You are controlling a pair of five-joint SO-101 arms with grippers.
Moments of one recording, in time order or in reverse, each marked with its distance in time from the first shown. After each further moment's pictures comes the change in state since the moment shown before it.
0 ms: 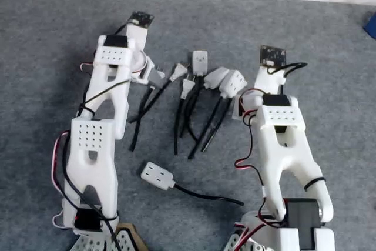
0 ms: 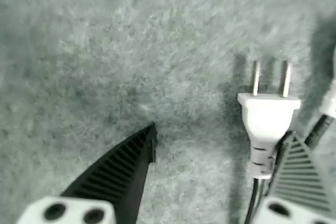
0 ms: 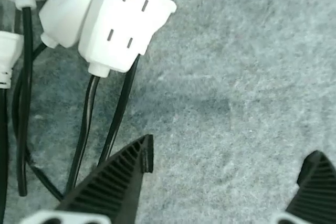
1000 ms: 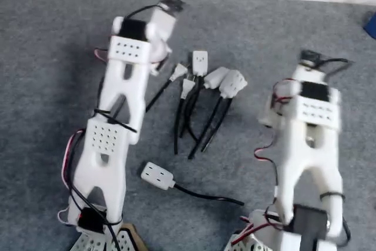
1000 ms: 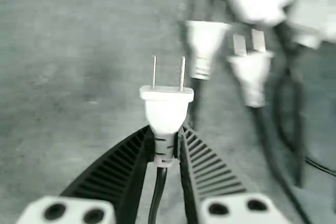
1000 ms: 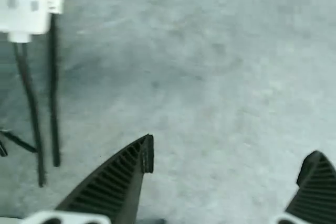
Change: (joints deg) left arm 11.5 -4.9 -19.9 23.7 -5.5; right arm 15.7 -6.2 -13.8 31.8 1.6
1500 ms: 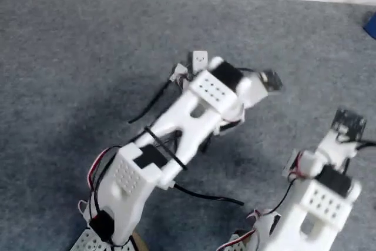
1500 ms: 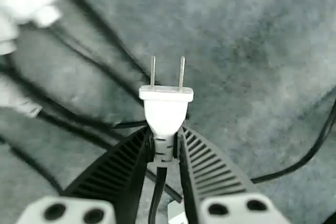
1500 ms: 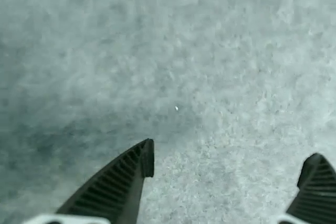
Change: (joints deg) left arm 28.3 -16.4 31.4 0.2 -3.7; right arm 19.6 -44.7 41.7 -7.6 12.0
